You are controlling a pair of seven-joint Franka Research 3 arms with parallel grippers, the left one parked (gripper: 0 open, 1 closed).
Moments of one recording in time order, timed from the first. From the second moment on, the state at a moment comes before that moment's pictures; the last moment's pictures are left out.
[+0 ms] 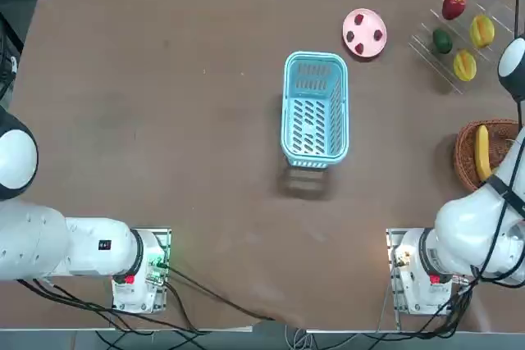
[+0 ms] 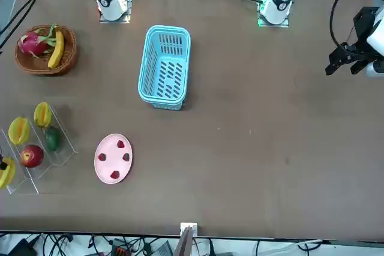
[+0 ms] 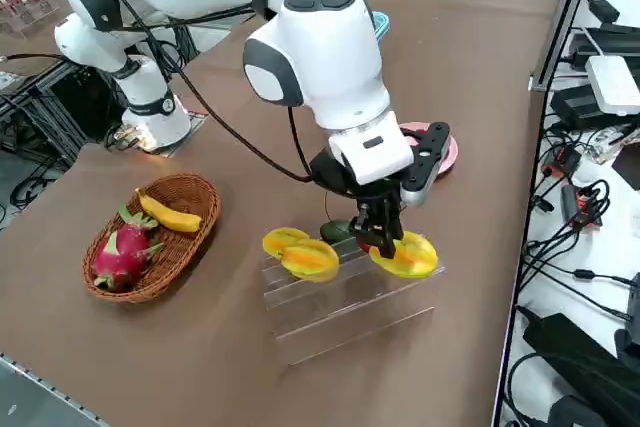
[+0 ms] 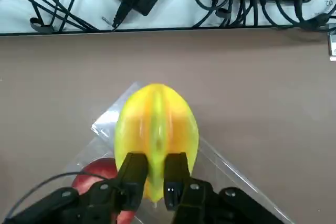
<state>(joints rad) -0.36 0.81 0.02 -1.01 0.00 2.08 -0.29</state>
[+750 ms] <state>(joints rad) -0.36 0.81 0.02 -1.00 0.00 2.04 -0.29</state>
